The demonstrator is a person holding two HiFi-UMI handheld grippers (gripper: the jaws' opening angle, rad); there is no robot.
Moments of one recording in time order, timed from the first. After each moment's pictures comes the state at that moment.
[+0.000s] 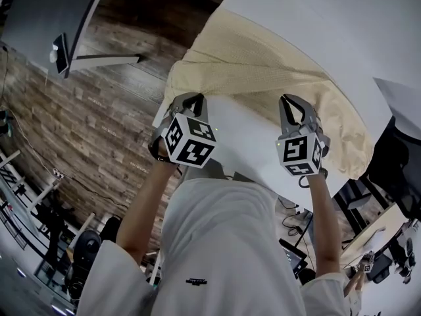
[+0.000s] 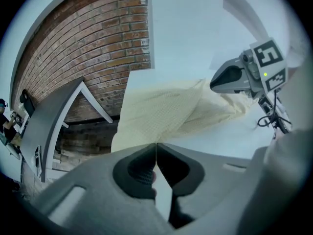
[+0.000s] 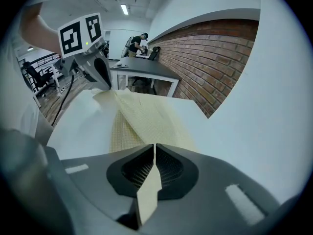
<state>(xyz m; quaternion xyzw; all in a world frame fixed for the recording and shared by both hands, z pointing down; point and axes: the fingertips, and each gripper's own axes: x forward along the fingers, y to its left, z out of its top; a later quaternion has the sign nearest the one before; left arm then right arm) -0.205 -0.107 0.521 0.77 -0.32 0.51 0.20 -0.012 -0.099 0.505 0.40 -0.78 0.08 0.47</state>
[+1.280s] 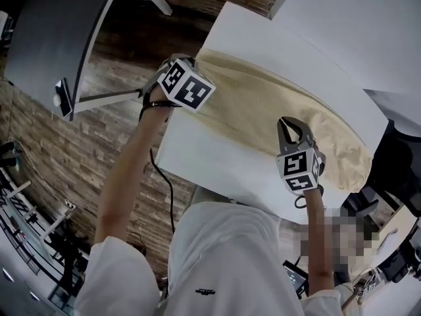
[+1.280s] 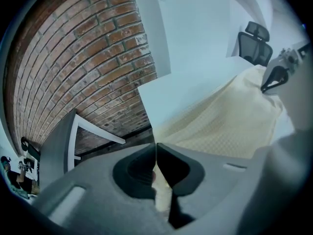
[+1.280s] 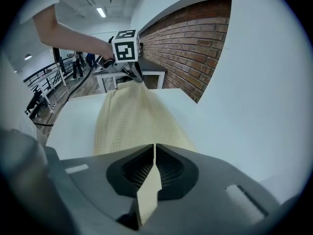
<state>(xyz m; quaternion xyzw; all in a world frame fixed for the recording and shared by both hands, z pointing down) -0.161 -0.322 0.534 0.78 -0.28 0.56 0.06 0.028 -0.124 0.514 0.45 -0.76 0.16 0.45</state>
